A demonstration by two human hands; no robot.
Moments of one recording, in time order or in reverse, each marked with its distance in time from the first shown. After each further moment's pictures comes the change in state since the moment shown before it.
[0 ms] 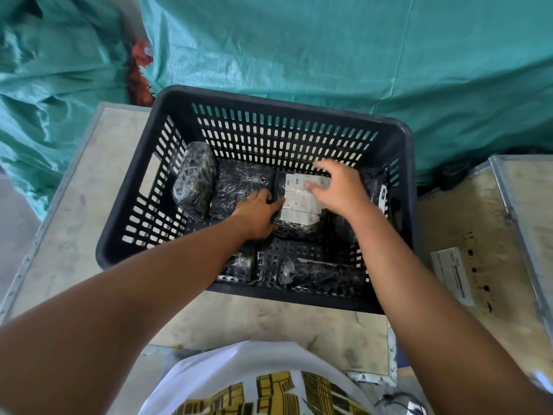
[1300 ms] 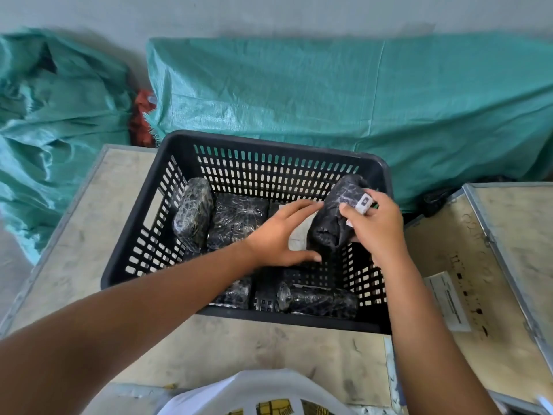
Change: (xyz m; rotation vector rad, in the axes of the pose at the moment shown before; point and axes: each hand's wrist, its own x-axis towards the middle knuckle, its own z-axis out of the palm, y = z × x) left_hand -0.033 0.049 -0.066 -0.619 0.493 0.547; right_hand -0.052 0.024 -0.042 0.643 0.400 0.284
